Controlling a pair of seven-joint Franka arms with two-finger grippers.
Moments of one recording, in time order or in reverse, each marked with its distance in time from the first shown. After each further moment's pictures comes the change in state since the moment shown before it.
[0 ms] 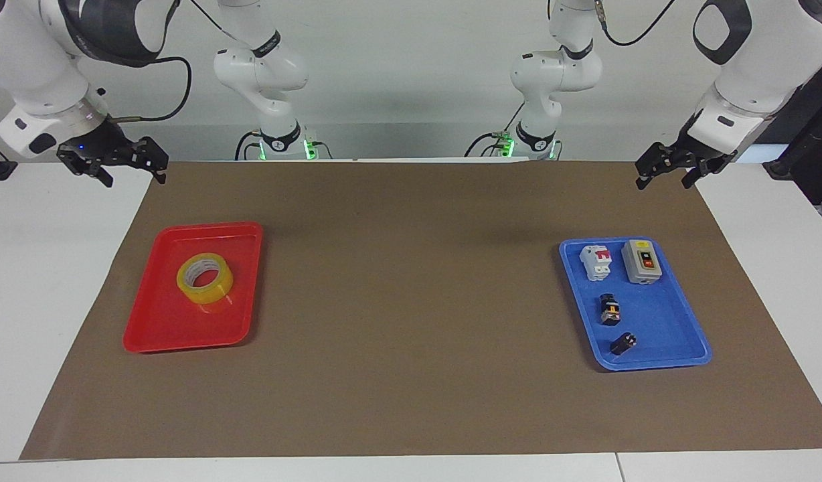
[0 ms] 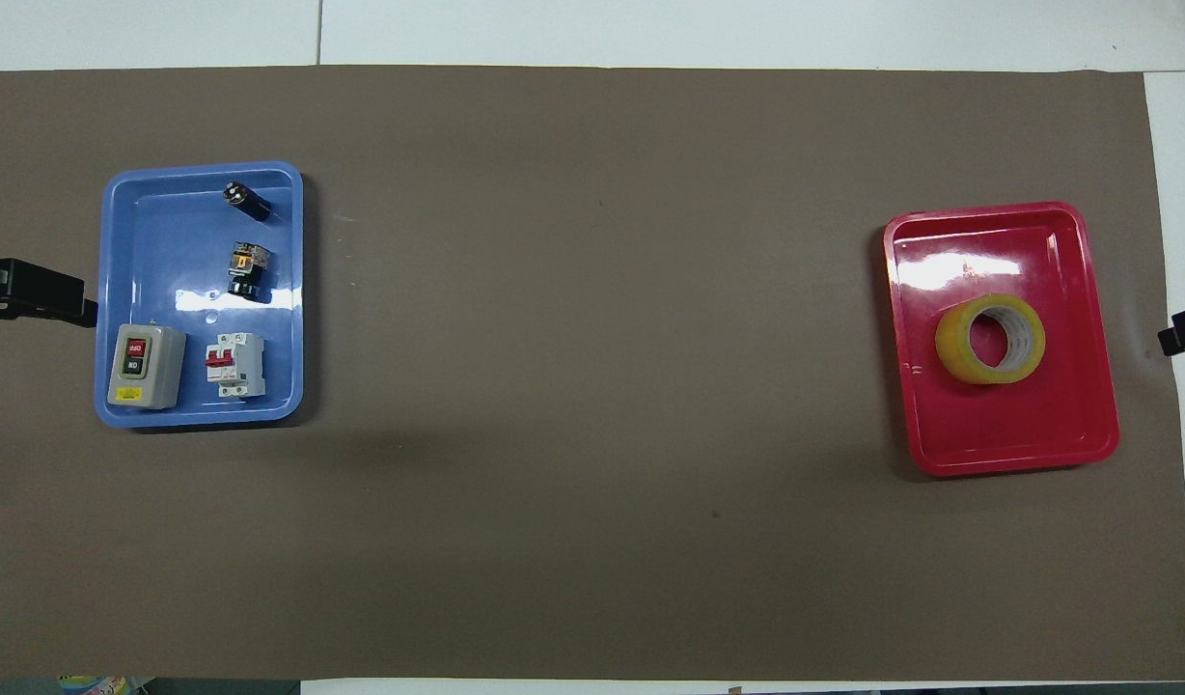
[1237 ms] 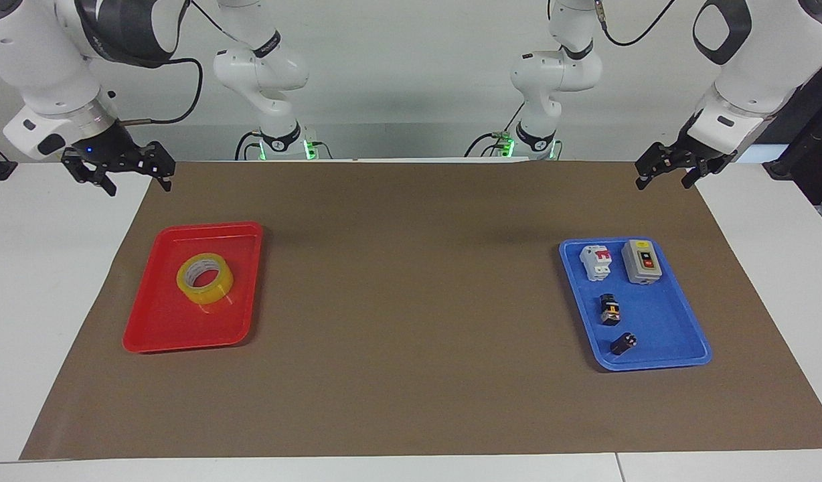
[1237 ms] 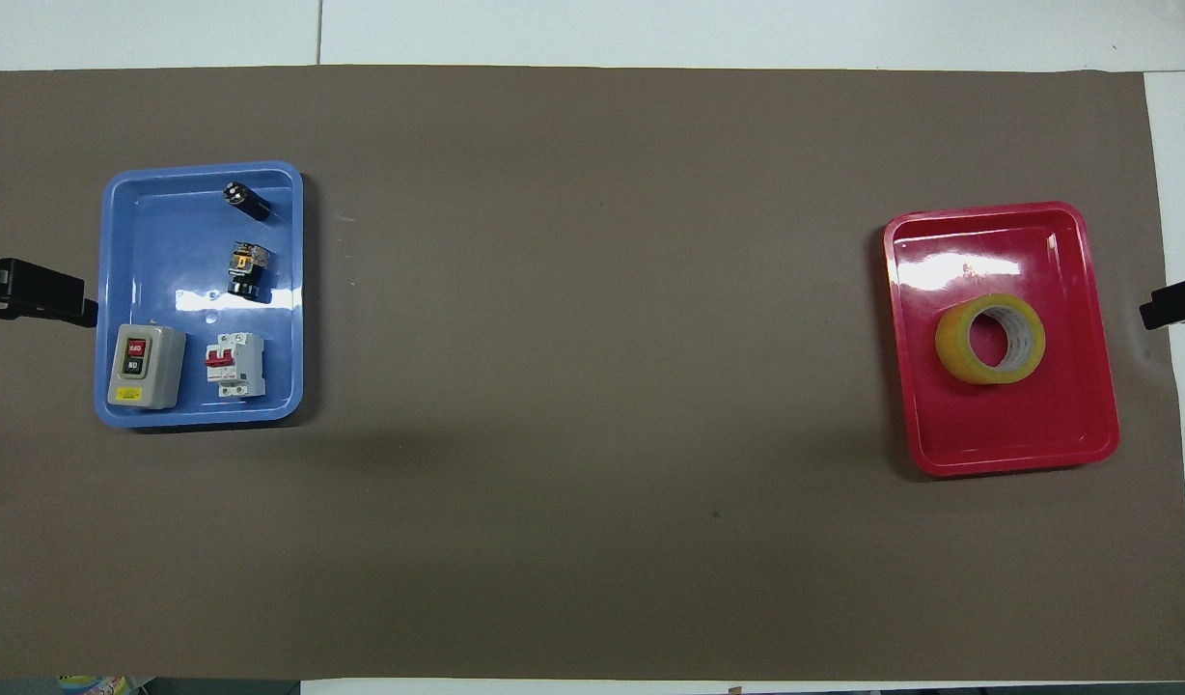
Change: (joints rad) left arm 0.000 0.000 0.000 0.000 0.000 0.000 0.000; right arm 0.029 0.004 0.002 0.003 -0.001 0.072 0.001
